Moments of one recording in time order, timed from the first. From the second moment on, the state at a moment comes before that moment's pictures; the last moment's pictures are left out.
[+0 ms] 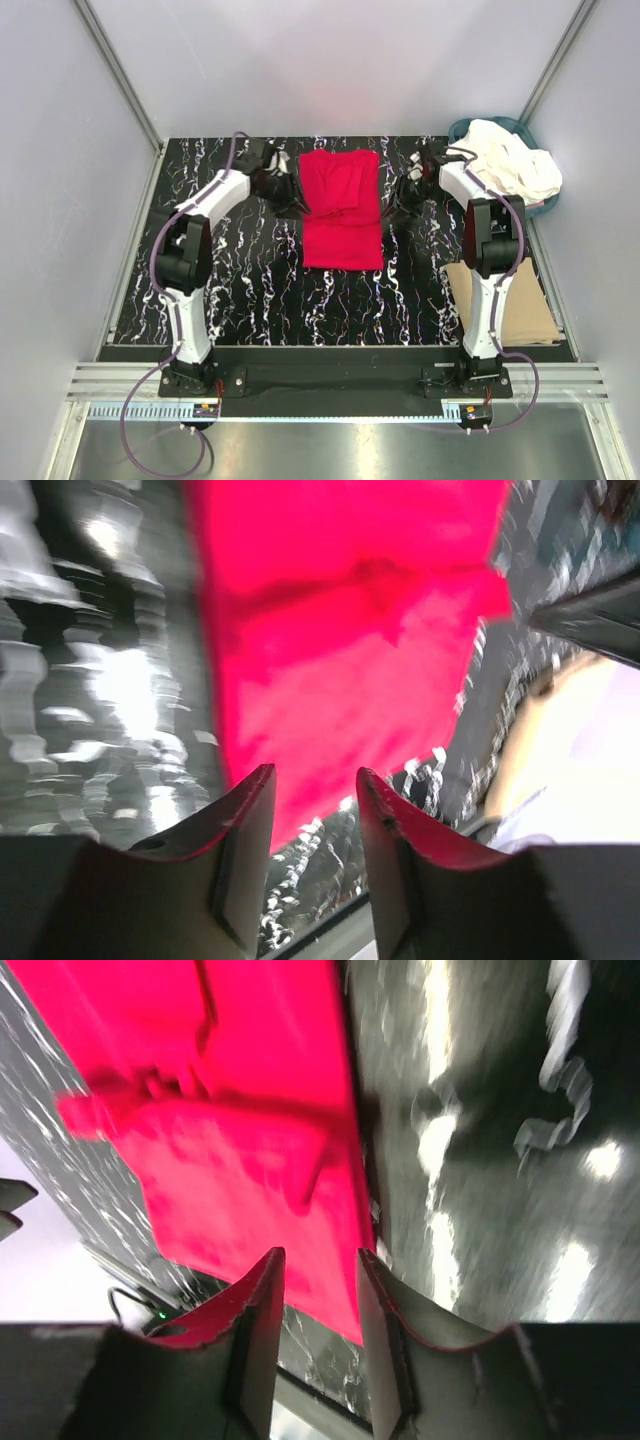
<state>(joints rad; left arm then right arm) -0.26 2.02 1.63 -0.67 0.51 -0.57 0.11 2.21 1.77 -0.81 -0.56 0.42</state>
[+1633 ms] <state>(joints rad) -0.46 1.99 1.41 -0.46 0.62 -0.68 0.31 2.00 1.56 -0.76 -0.51 0.41</state>
